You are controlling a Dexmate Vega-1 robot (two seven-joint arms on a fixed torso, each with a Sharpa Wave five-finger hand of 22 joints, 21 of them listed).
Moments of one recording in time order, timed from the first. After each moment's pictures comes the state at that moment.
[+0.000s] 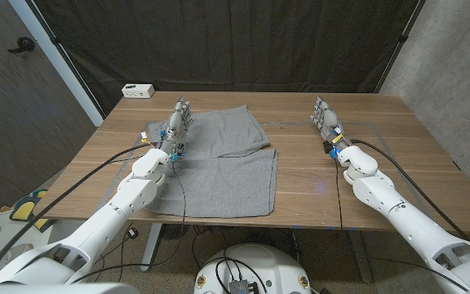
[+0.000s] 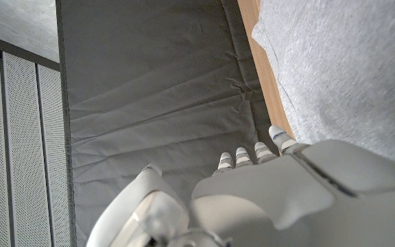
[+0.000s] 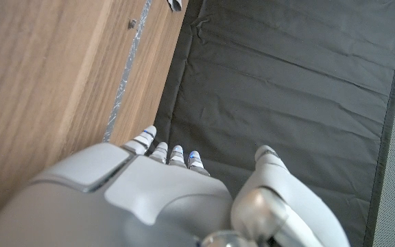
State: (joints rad) left arm 0.84 0.51 0.37 -1.30 -0.65 -0.29 -0.04; left_hand 0.05 0.08 0.18 0.16 0.39 -0.17 -0.06 0.18 0.17 -0.17 -0.06 0.19 0.17 -0.17 -0.01 0.18 0.17 -0.17 0.03 0.43 0.18; right arm -0.84 -0.51 -0.37 -1.31 0.65 0.29 0.02; right_hand 0.20 0.13 0.20 0.06 0.26 -0.15 0.01 0.18 0.18 -0.15 0.06 0.22 0.19 -0.17 0.05 0.19 0.18 -0.01 0.03 0.19 0.17
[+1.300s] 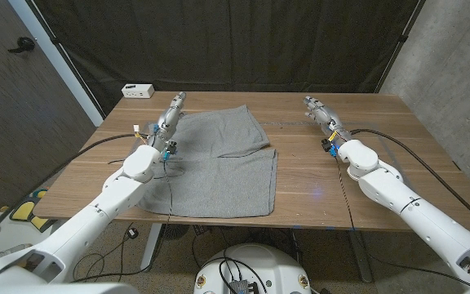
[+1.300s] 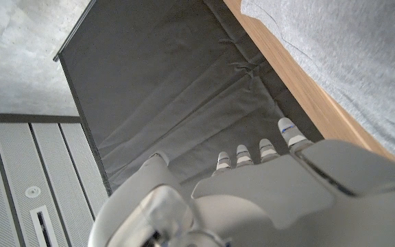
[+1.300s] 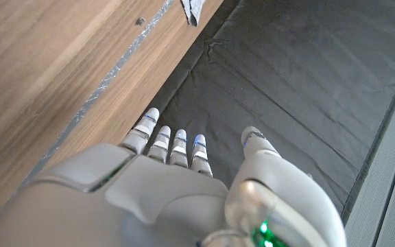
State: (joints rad) left arm 0.90 0.66 0.36 -1.47 -0.38 -0.30 0.15; left_hand 0.17 0.14 0.25 0.10 0.33 -0.17 -0.09 0.21 0.17 -0.17 0.00 0.24 0.18 -0.17 0.10 0.21 0.17 -0.17 0.19 0.44 0.19; right arm -0.87 -0.66 -0.42 -1.55 0.40 0.14 -0.13; right_hand 0.37 0.20 0.35 -0.03 0.21 0.05 -0.01 0.22 0.18 0.05 0.08 0.26 0.19 0.02 0.08 0.24 0.19 0.16 0.10 0.22 0.17
